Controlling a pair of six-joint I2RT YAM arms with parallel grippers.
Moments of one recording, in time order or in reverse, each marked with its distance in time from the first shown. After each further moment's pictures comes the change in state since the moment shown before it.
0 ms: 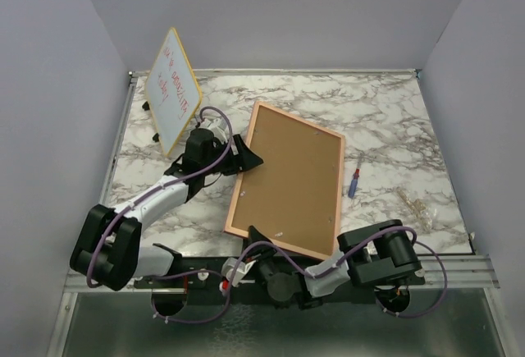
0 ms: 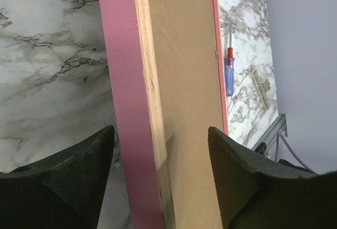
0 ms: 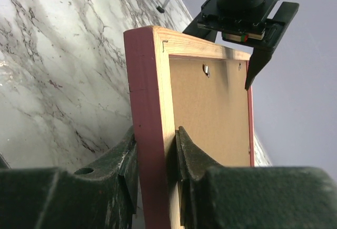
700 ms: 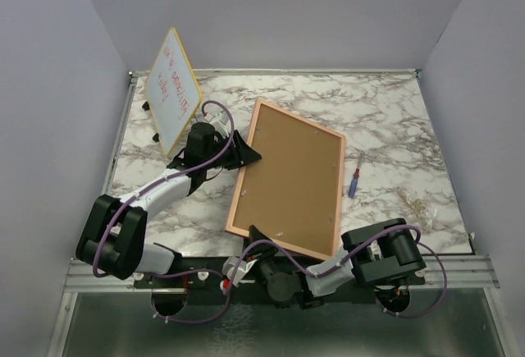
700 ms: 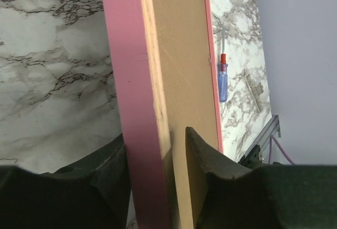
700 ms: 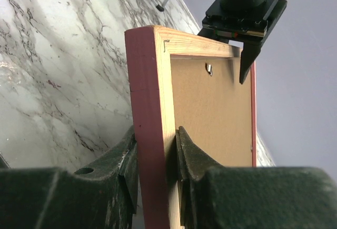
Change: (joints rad) left arm 0.020 0.089 0.056 0.056 0.061 -0.014; right arm 0.002 -0.038 -0.003 -0.050 0.009 0.037
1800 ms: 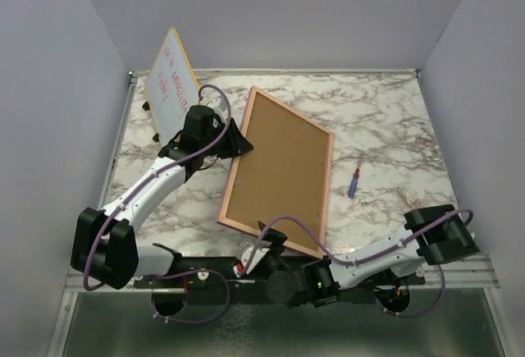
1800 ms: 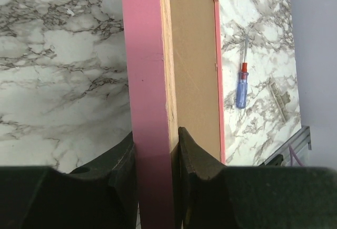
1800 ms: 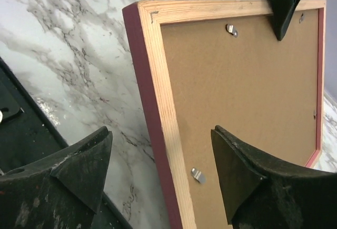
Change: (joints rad) left arm 0.004 -0.062 0.215 -0.381 -0.138 0.124; right arm 0.033 -0.331 0.084 -0.674 -0.060 0.603
